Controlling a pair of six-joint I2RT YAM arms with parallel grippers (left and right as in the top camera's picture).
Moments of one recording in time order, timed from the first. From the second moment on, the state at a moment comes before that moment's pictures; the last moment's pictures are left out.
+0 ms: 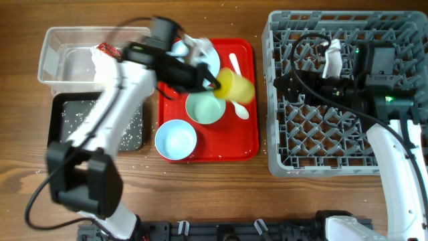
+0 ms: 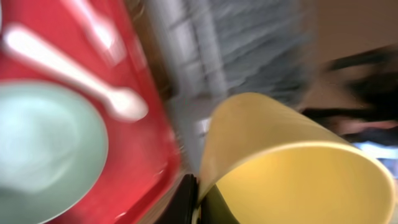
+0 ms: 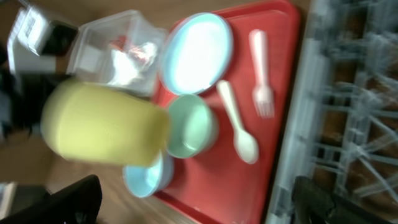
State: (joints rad) left arm -0.27 1.79 1.54 -0.92 0.89 -0.18; right arm -0.02 1.31 1.22 -0.82 -0.70 0.15
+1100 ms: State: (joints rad) left arm -0.18 1.78 1.54 -0.91 1.54 -0.22; right arm 0.20 1.39 1.22 -0.22 -1.20 0.23
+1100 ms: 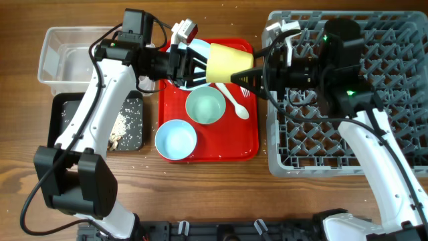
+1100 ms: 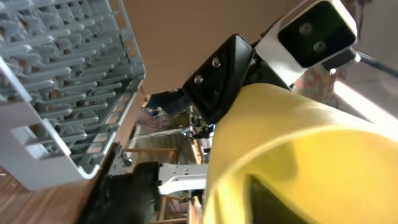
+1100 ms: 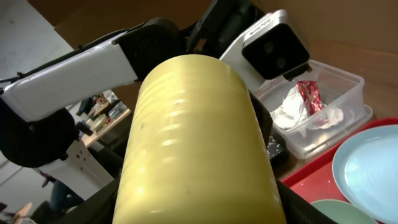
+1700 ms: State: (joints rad) left arm -0.18 1.78 1.54 -0.94 0.65 -0.22; right arm 0.08 1.16 1.23 -1.46 -0.15 0.47
